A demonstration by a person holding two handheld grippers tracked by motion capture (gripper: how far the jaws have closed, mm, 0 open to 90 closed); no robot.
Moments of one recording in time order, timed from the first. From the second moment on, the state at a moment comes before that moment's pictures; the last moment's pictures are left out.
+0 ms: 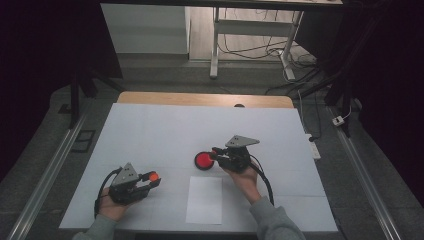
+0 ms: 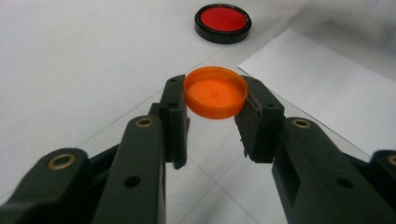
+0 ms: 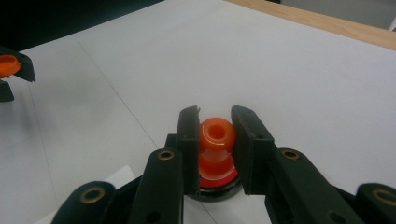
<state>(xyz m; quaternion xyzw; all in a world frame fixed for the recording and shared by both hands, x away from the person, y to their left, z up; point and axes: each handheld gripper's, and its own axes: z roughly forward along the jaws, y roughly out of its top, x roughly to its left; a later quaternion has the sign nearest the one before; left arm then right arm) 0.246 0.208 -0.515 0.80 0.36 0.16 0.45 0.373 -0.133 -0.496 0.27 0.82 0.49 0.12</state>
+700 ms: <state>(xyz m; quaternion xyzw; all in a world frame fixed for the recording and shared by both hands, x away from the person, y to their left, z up) 0.245 0.206 -0.514 0.80 0.36 0.16 0.45 0.384 -0.113 -0.510 0.28 0.83 0.47 0.11</state>
